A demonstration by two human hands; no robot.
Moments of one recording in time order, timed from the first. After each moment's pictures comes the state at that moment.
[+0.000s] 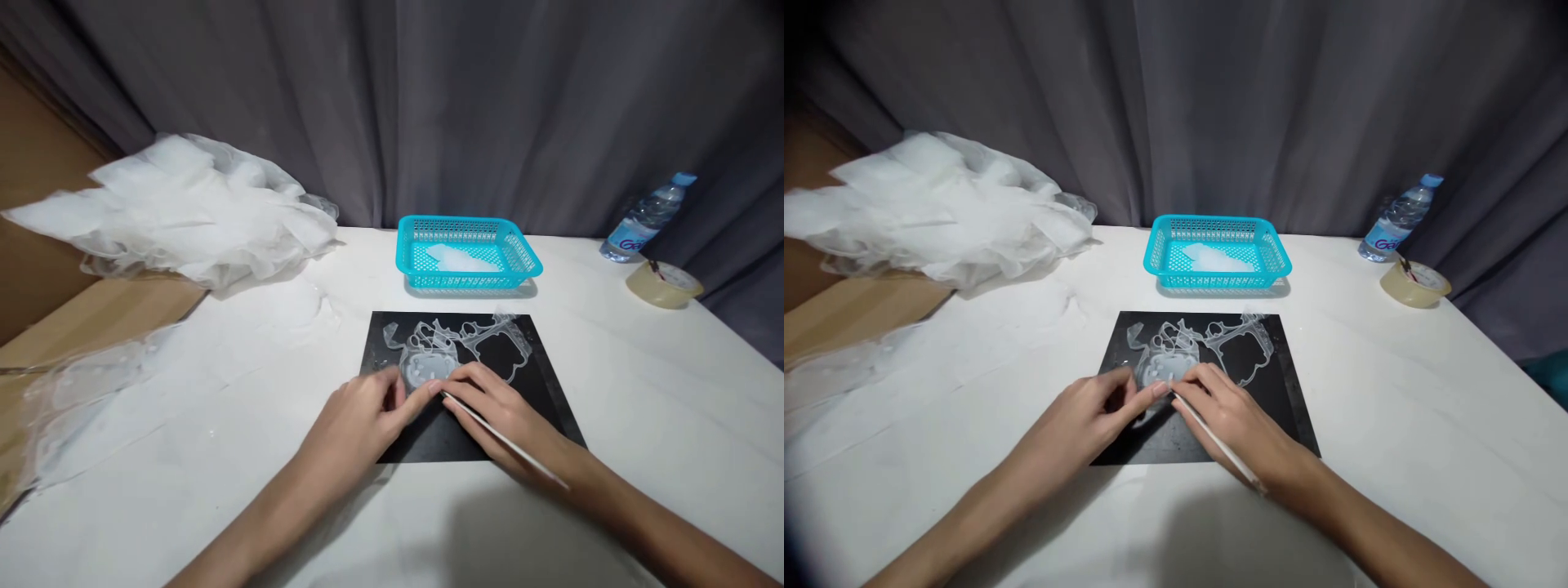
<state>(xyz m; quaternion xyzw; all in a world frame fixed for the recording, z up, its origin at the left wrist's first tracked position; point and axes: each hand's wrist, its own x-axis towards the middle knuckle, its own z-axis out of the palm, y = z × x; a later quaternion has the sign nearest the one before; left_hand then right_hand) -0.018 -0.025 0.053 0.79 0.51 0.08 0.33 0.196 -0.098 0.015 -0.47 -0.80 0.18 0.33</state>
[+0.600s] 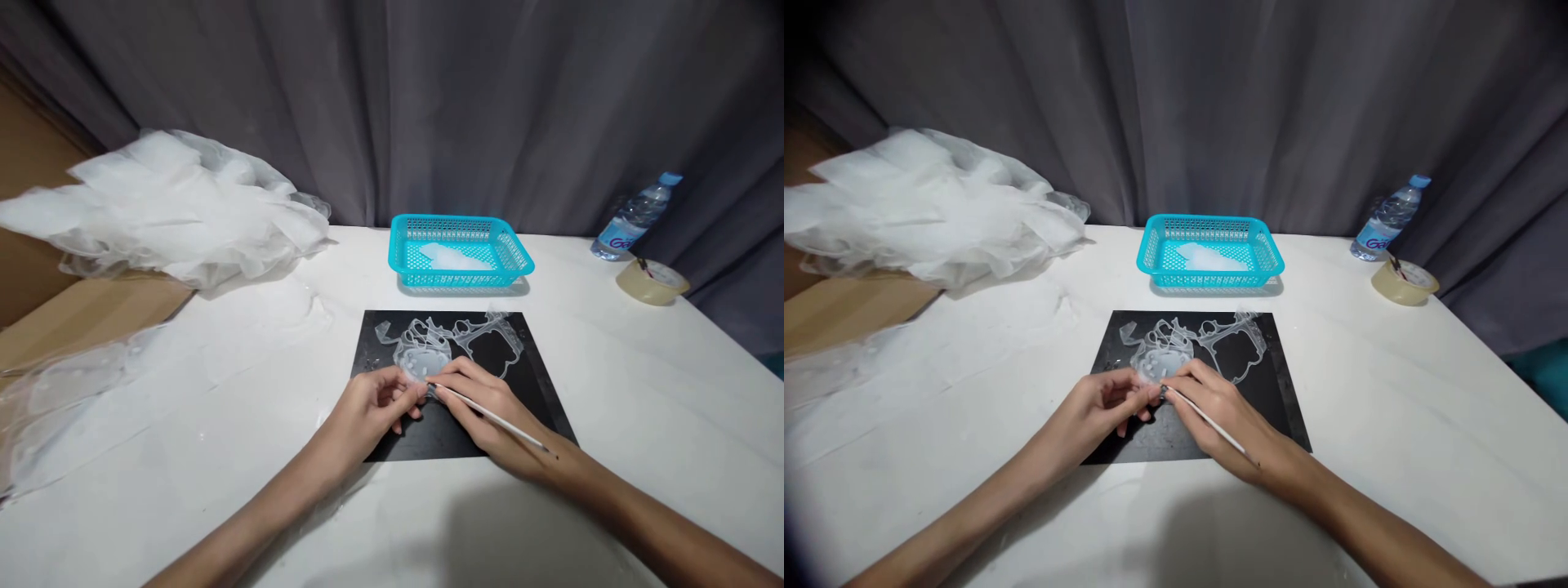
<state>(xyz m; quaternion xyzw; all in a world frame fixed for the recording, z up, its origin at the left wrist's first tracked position) -0.010 -0.015 0.029 0.66 0.42 0.16 0.60 0.195 -0.094 0.015 -0.48 -0.72 0.31 0.38</state>
